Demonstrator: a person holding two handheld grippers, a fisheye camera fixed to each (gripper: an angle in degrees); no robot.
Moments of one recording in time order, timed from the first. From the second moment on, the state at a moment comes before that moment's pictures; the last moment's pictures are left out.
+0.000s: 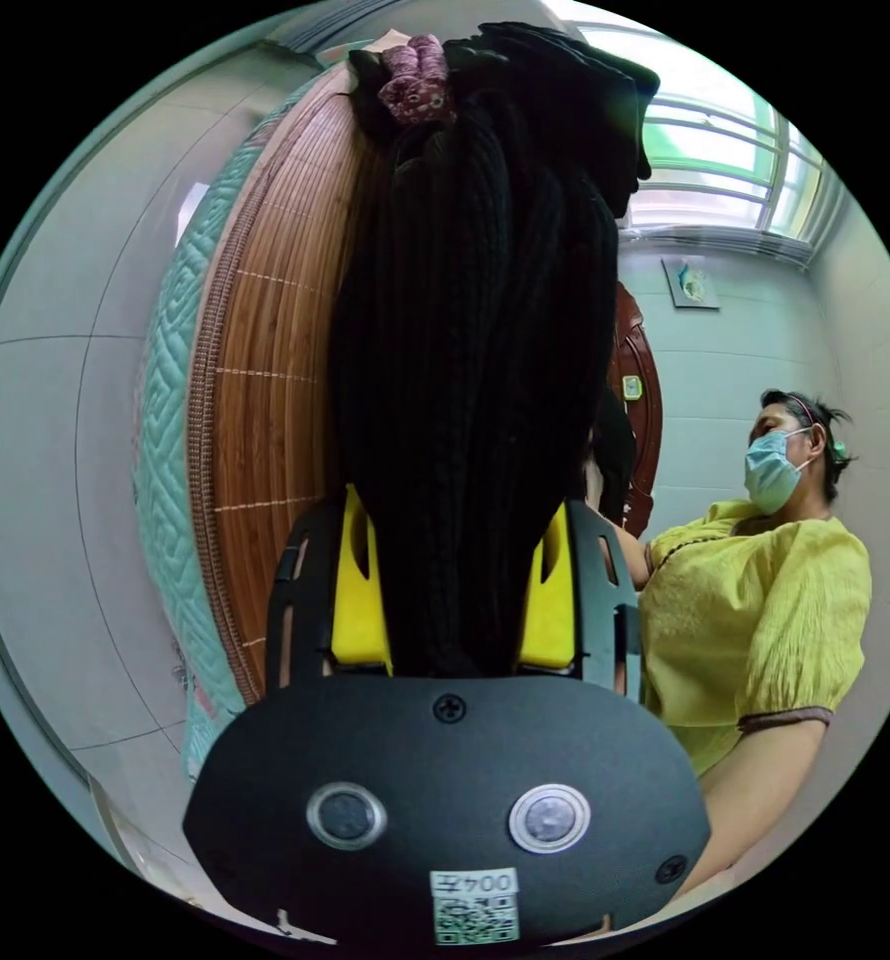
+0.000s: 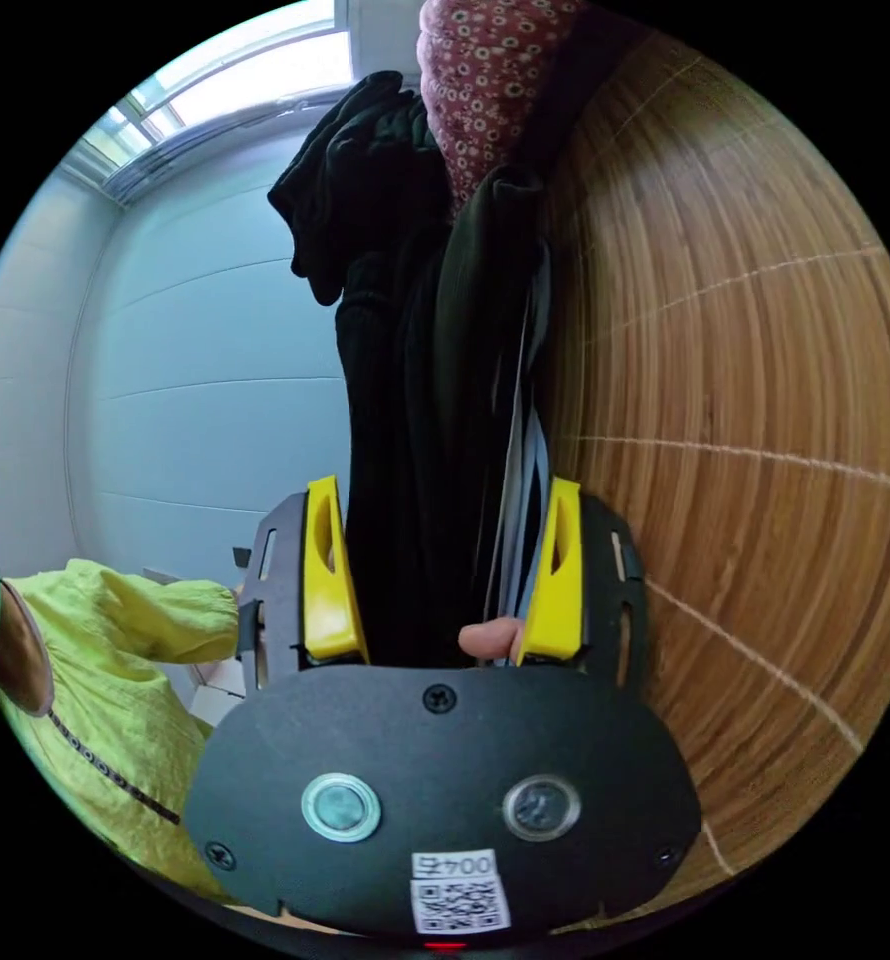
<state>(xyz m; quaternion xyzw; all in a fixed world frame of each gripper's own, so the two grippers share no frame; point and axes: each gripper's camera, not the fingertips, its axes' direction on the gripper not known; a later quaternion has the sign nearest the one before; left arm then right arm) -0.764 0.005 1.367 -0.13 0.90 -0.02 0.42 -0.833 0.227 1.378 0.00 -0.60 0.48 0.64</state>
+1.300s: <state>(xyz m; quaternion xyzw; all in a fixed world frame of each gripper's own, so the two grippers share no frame) -0.754 0.100 1.428 -0.07 0.96 -0.11 0.23 -0.869 0.151 1.308 0.06 -0.54 0.37 0.75</state>
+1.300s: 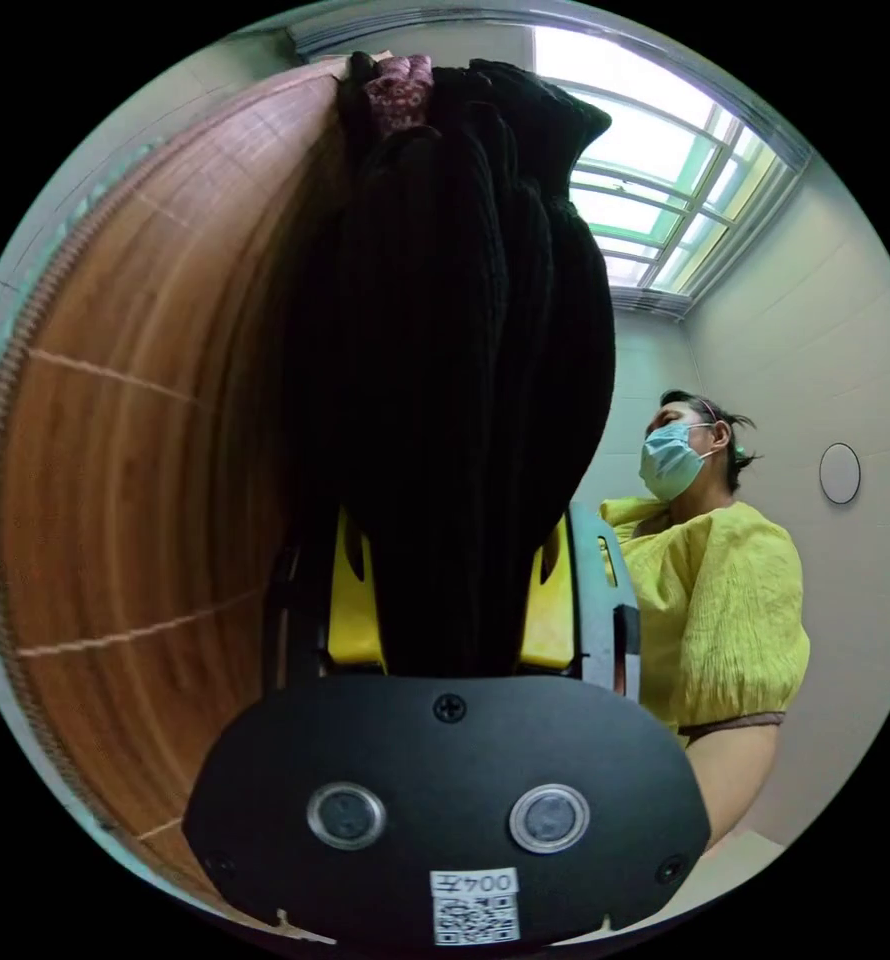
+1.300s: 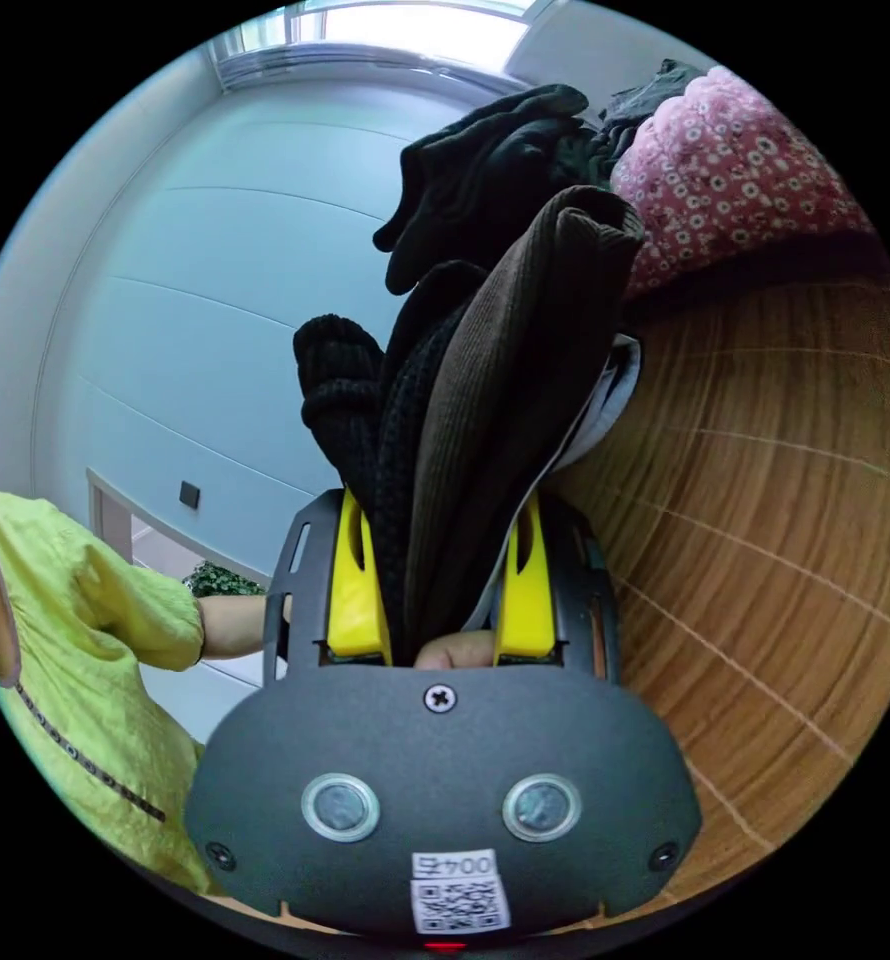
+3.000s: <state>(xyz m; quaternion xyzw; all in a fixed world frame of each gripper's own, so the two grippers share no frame) -0.667 -0.262 1.143 -0.03 0.84 -0.03 0.54 -0.525 0.013 1.367 -0.05 -0.28 0.46 0.84</state>
